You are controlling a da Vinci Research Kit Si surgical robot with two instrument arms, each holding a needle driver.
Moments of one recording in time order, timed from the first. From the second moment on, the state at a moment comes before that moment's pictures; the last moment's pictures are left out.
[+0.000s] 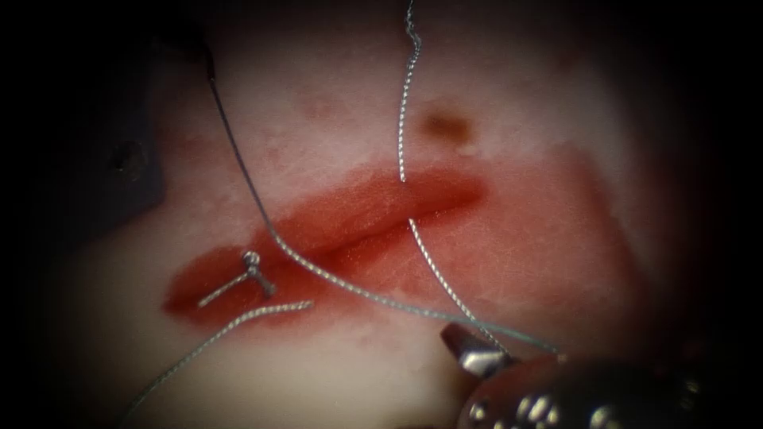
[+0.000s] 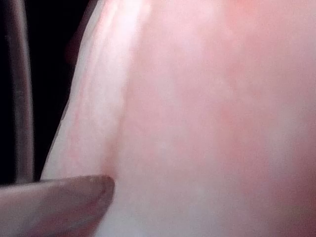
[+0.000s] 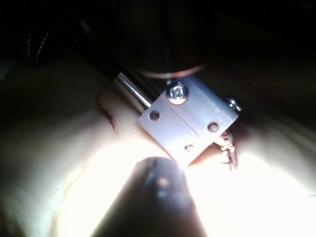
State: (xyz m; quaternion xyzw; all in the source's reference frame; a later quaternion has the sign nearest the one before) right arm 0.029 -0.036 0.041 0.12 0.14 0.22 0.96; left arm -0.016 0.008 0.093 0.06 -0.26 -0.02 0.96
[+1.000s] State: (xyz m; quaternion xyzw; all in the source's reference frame) right arm 0.028 -0.030 0.038 0.12 0.24 0.28 0.92; left arm -0.021 -0.001 0.085 0.32 -0.23 -0.47 0.79
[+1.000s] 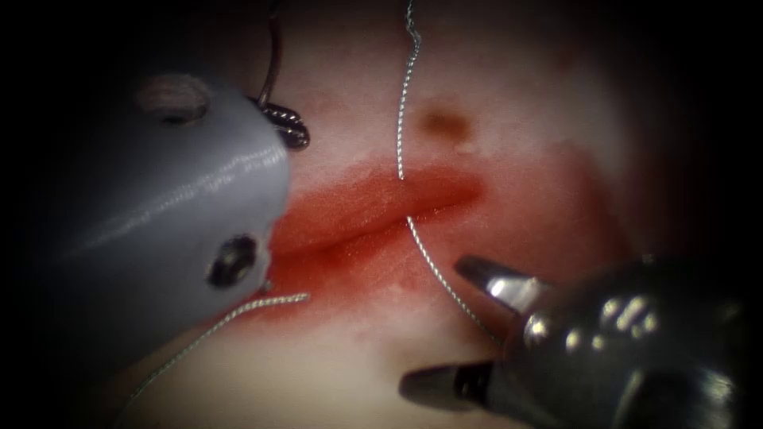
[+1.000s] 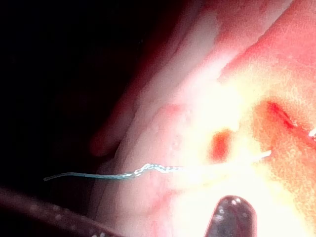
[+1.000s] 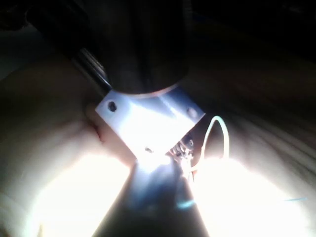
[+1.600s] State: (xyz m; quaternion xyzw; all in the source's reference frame) right arm 0.026 -0.027 0.045 0.04 0.41 0.39 0.82; left arm -0.024 -0.003 0.085 0.43 -0.34 -0.42 0.72
